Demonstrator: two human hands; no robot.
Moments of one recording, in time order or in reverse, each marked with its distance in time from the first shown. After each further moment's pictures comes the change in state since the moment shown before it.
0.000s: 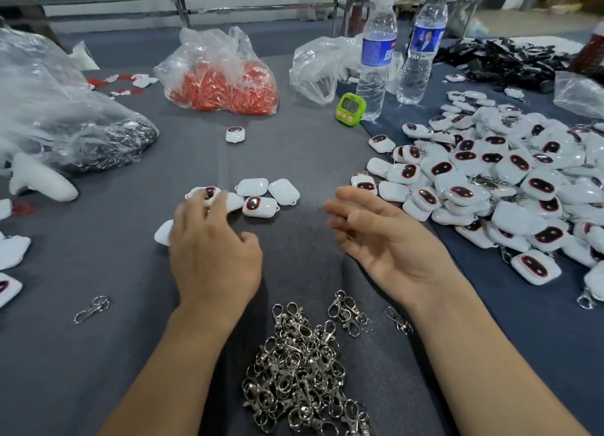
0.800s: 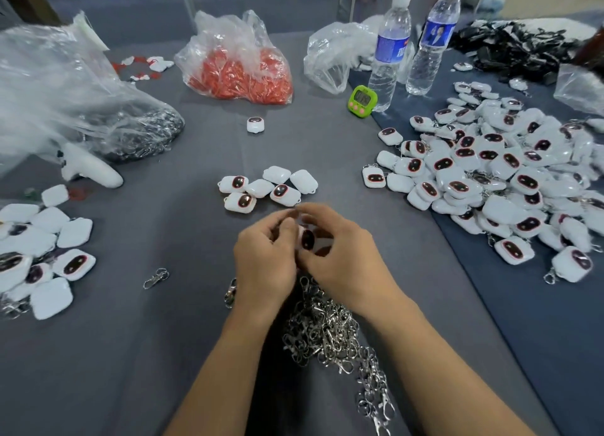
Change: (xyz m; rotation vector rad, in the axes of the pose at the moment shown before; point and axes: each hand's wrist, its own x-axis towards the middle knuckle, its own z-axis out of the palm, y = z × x) left_hand -0.029 0.016 -0.033 -0.862 -0.297 -0.288; right_hand -0.030 0.043 0.075 -1.142 0.132 -0.263
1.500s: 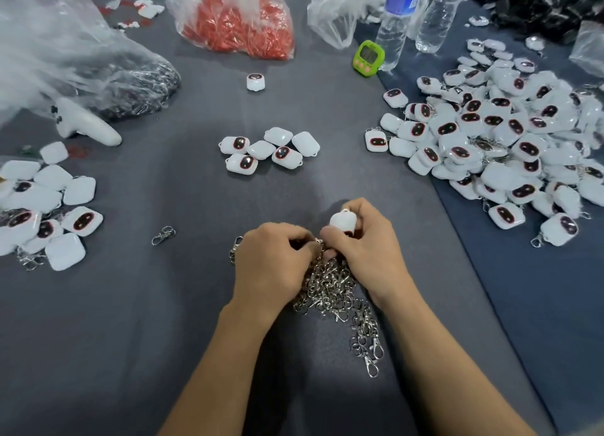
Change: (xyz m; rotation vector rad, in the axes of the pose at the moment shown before) left_hand -0.044 -0.008 -0.020 0.575 -0.186 0.171; right_hand -0.041 0.010 -0.012 0.393 0.071 0.345
